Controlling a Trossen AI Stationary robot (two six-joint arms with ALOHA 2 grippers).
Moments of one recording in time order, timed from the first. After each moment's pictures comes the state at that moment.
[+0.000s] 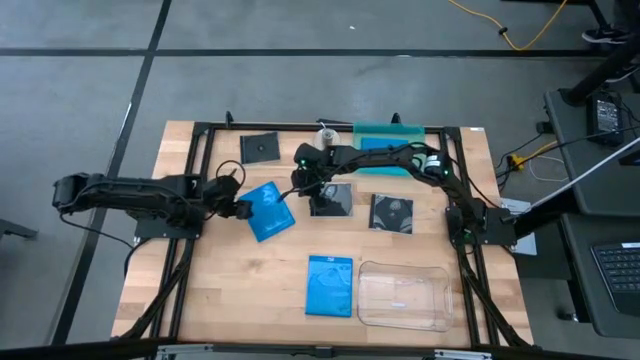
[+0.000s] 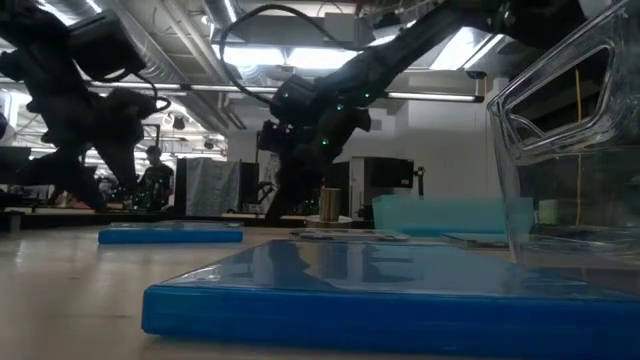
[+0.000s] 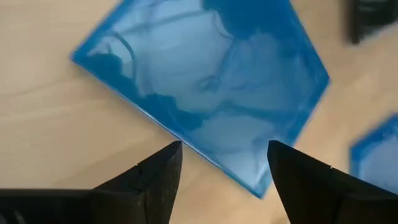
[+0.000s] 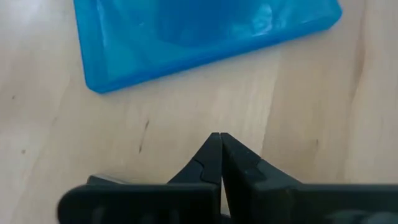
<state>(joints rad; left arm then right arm) 0.17 0.74 0.29 -0.53 0.06 -1.20 -0.26 2.30 1.72 -0.45 -0.36 -0.43</state>
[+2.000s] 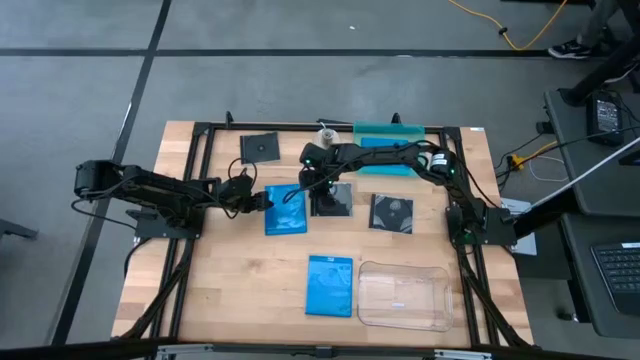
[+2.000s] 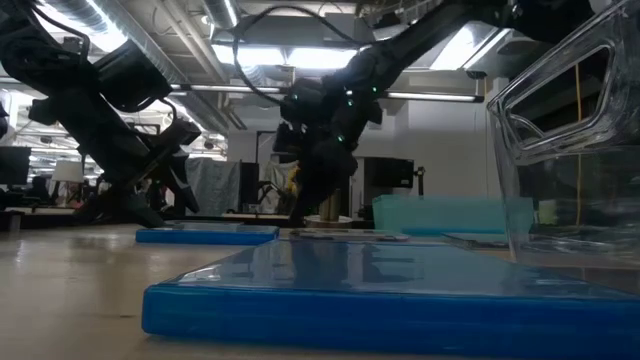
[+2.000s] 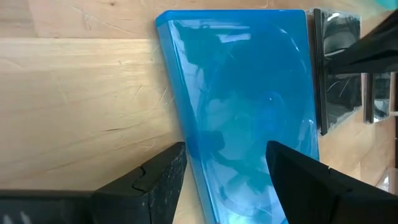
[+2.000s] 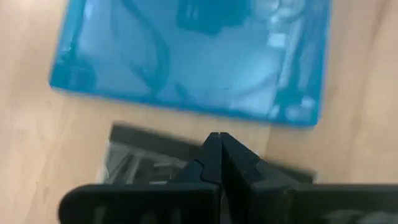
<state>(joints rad) 0.22 1.18 0.18 0.16 -0.05 -1.30 -0.27 2.24 1.66 -0.56 -0.34 -0.45</state>
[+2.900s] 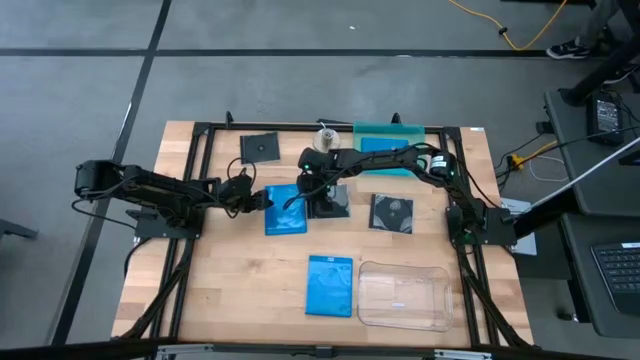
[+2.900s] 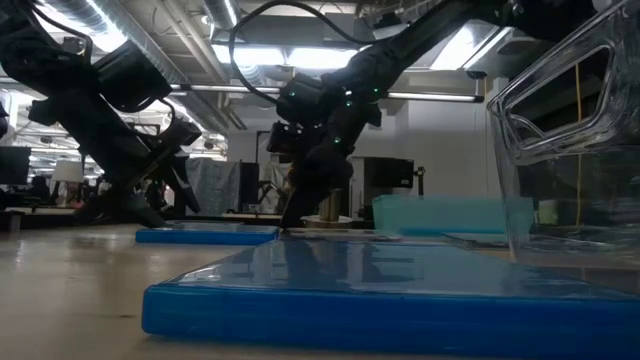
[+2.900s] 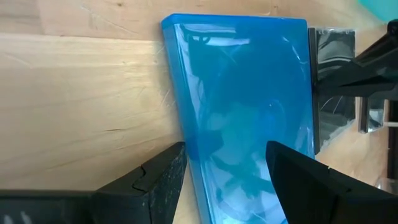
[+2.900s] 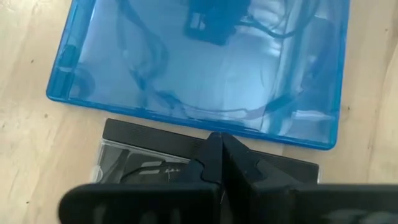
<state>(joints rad) 0.22 1.18 0.17 0.18 -0.06 -1.34 -0.25 2.24 1.65 -0.49 -0.31 -0.45</state>
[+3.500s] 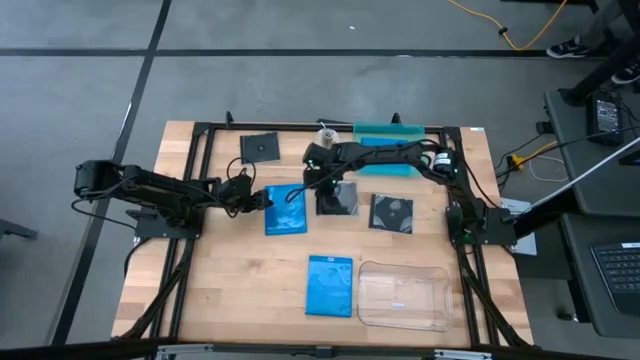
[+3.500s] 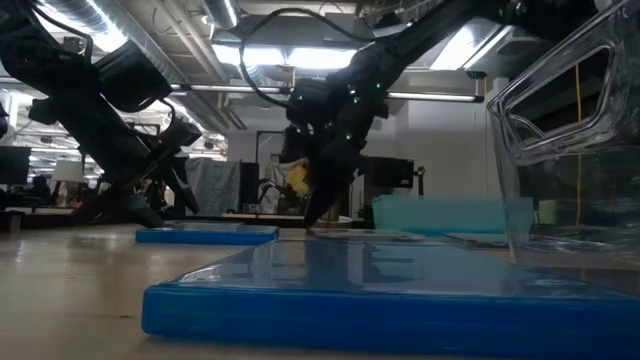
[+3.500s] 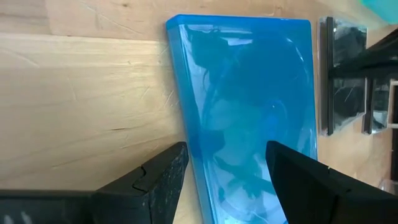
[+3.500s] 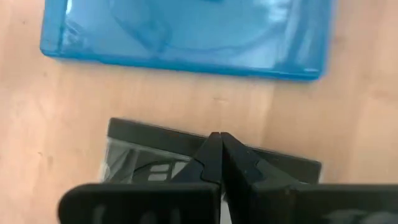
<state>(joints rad) 0.22 1.18 0.18 0.15 -0.06 -1.35 -0.29 2.20 1.66 -0.64 -0.29 -0.43</state>
